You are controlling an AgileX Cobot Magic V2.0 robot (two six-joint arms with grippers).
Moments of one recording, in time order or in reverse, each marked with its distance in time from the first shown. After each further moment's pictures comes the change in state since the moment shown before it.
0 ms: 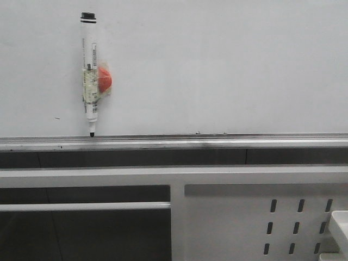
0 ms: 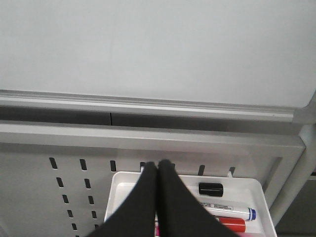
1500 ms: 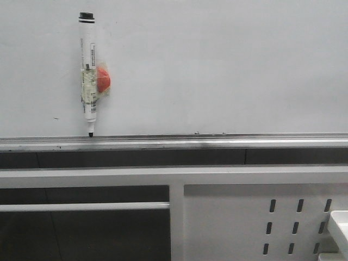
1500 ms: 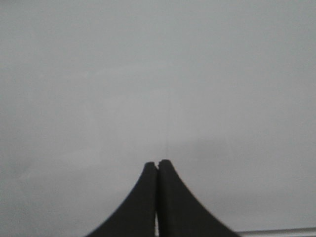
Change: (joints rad) left arm 0.005 0.098 -0.330 -0.134 -0.215 -0.032; right arm 0.000 0.149 -0.430 0.265 0.017 -0.002
